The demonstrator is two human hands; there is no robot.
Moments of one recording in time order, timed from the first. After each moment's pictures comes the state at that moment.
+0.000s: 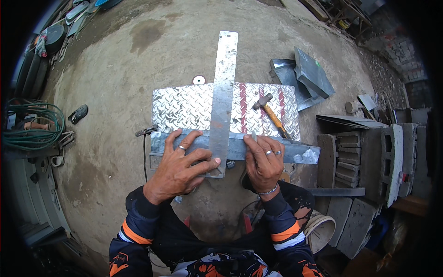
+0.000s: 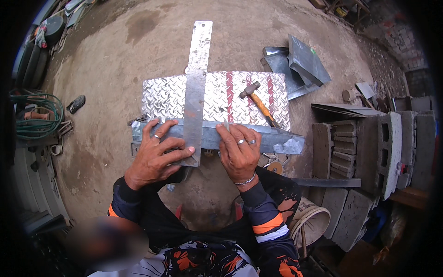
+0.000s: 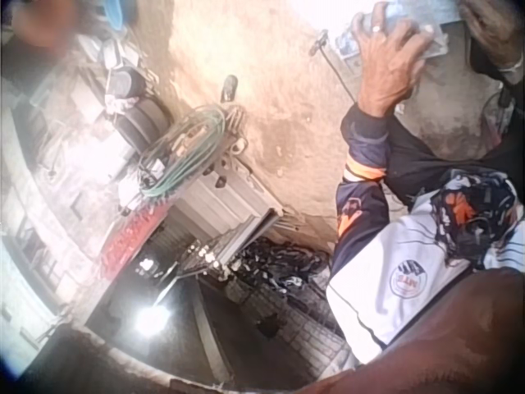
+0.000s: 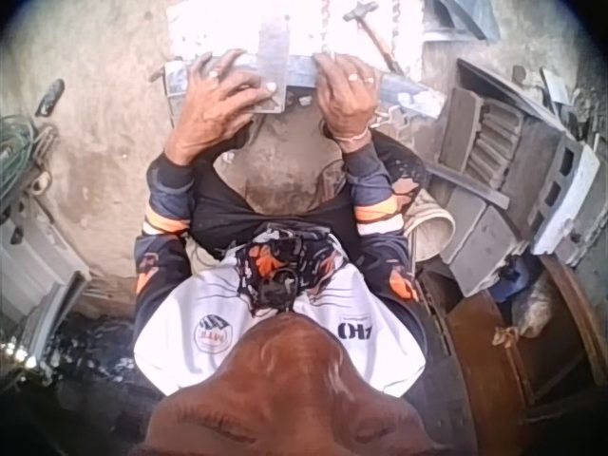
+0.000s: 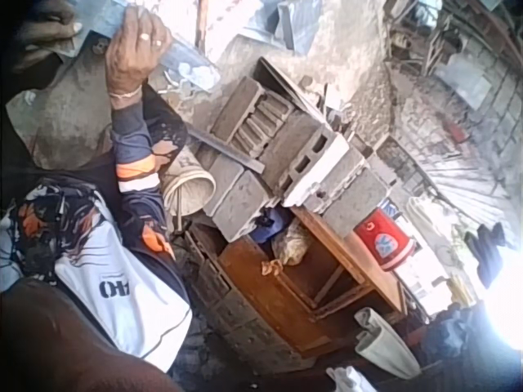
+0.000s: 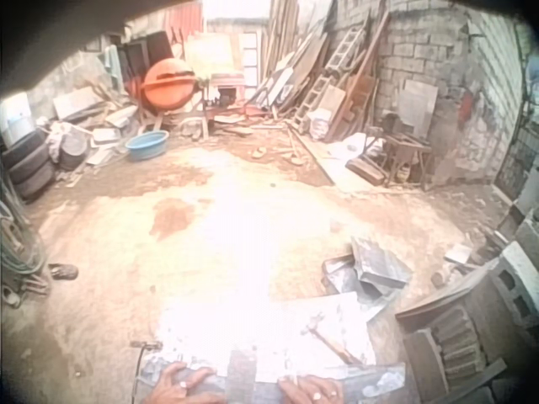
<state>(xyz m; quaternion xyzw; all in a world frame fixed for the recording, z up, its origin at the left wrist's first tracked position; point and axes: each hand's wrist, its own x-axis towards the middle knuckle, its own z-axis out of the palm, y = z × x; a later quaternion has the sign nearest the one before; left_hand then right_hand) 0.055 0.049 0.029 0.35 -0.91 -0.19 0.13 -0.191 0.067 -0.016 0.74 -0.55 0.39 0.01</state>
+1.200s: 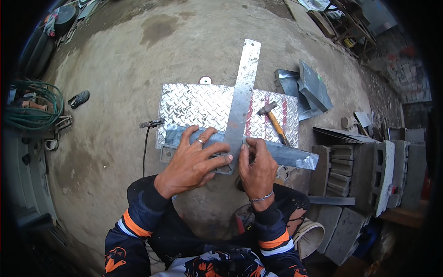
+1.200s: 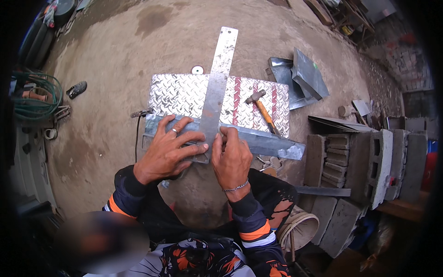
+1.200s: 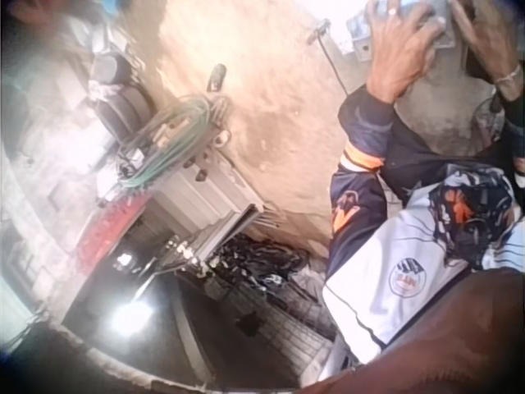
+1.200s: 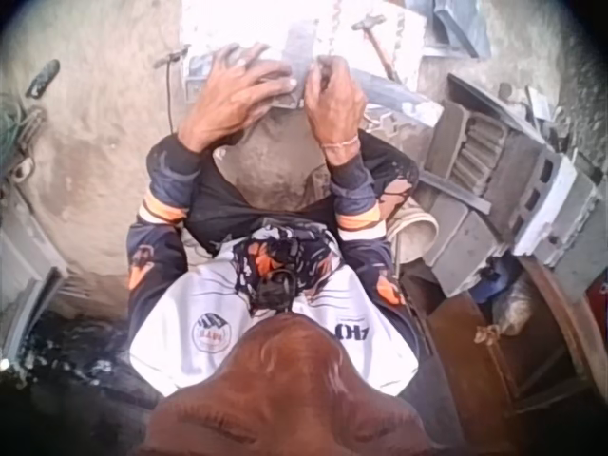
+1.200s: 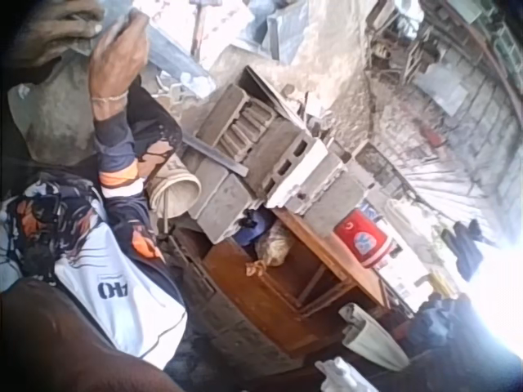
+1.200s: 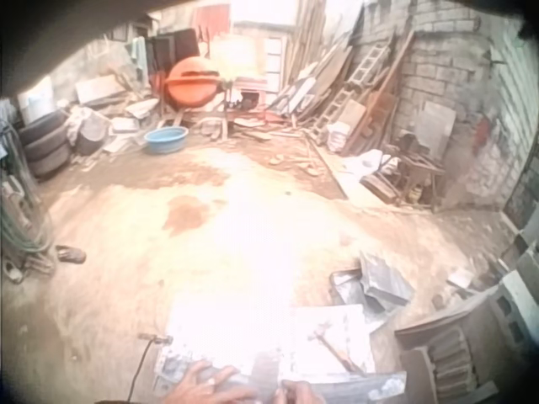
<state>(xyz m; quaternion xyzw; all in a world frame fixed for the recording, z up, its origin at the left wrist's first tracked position) 0.059 0.054 0.030 0.35 -0.90 -0.21 0.16 -0.137 0.075 0.023 0.64 -0.65 0.36 -0.19</state>
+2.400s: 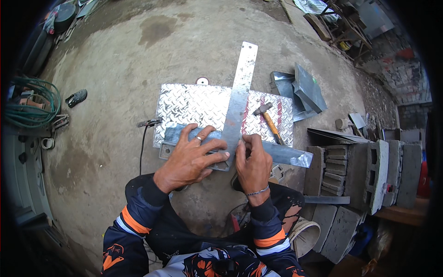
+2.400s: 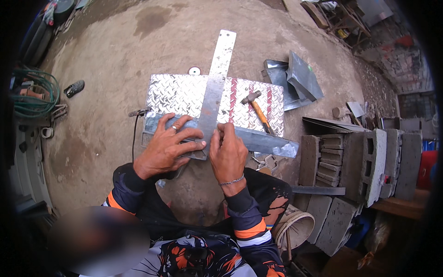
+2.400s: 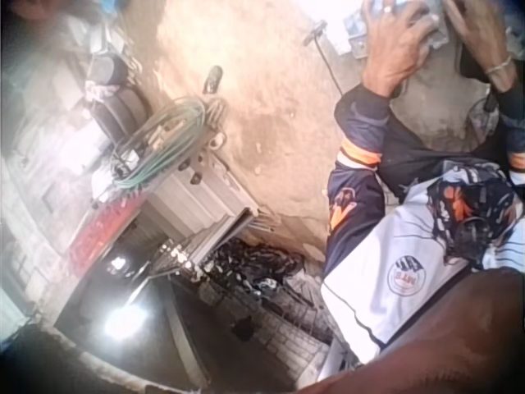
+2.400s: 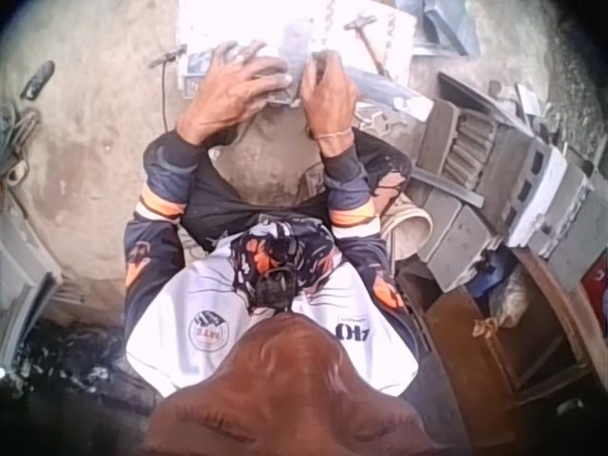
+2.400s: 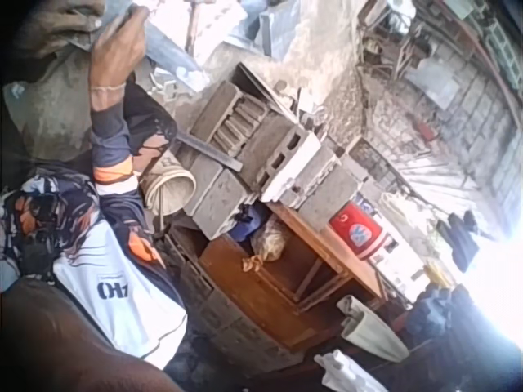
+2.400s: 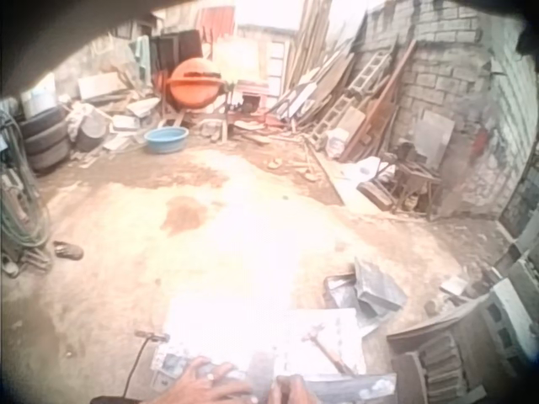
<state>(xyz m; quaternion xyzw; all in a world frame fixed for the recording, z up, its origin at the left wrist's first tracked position) 0.061 0.055 0.027 0.35 -0.90 -0.21 0.17 -0.135 0.074 0.024 0.63 -0.66 0.35 -0.20</state>
